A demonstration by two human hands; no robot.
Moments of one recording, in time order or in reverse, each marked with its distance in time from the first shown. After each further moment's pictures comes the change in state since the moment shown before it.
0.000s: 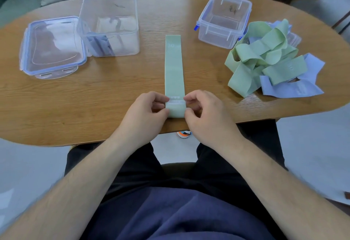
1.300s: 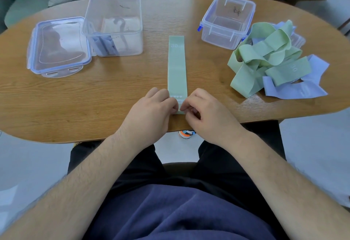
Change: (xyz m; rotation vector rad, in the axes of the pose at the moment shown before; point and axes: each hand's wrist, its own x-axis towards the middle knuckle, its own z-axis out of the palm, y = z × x) left_hand 0.012 -0.019 0.004 0.591 0.080 0.713; right_hand 0.011 0.013 -0.004 -0.134 -0.152 -0.270
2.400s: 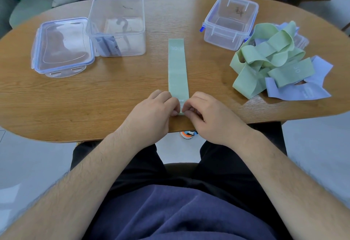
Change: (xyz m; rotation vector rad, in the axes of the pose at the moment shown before) left_hand -0.002 -0.002 -0.002 -0.037 -0.059 0.002; right_hand 0.003 0.007 -0.002 -0.028 -0.061 -0.064
